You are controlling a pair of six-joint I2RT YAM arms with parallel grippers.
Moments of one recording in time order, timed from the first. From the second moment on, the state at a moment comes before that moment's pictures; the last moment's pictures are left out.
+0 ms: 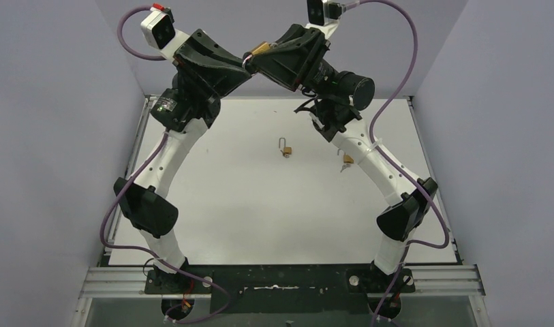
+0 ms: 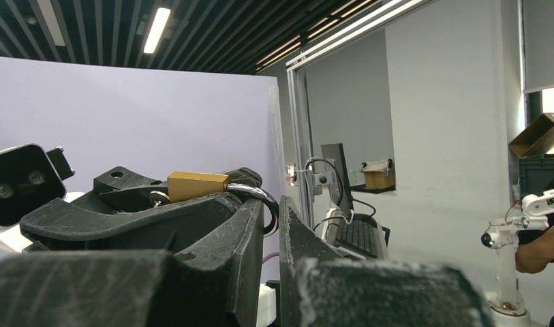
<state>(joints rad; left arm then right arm) -0.46 1.82 1.95 1.55 0.72 -1.69 0.73 1.80 2.02 0.96 -0.69 1.50</state>
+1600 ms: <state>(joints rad) -0.26 1.71 1.43 0.83 1.20 -1.38 0.24 1.38 1.45 0.35 -0.83 0.72</state>
